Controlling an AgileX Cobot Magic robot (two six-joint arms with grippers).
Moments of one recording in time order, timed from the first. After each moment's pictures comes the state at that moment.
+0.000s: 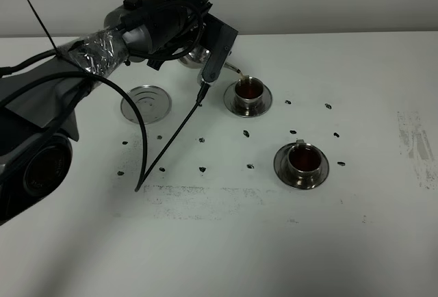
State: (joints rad) left arm -0.54 2.37 -2.12 0.67 0.79 1.23; right arm 0.08 0.06 -0.52 0.03 1.11 -0.06
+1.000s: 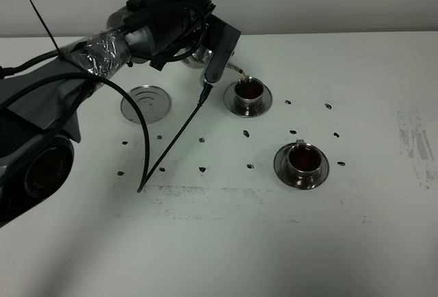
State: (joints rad) left arm -0.55 2.37 -2.12 0.68 0.79 1.22; right arm 0.08 0.06 -0.52 0.03 1.11 -0.06
